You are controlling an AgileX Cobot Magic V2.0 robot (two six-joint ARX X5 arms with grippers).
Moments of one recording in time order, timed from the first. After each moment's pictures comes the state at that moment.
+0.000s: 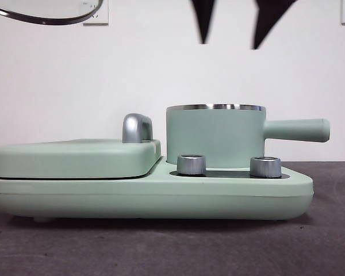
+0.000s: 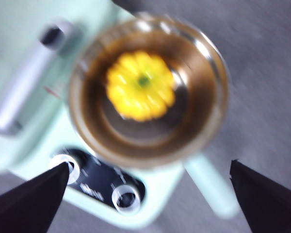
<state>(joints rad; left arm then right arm) -0.52 0.94 1.21 -0.86 0.15 0.05 0.60 1.71 1.91 -1.34 0.11 0.14</state>
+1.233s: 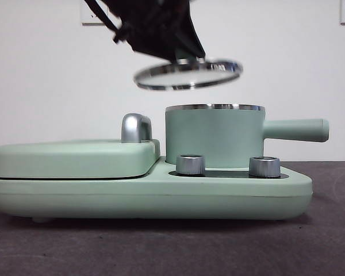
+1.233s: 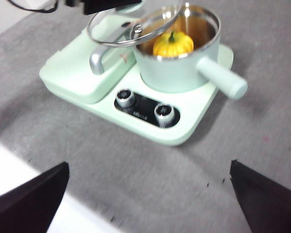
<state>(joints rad) -0.70 1.56 1.21 -0.07 0.13 0.06 0.60 0.28 0.92 -1.14 -0.08 0.23</state>
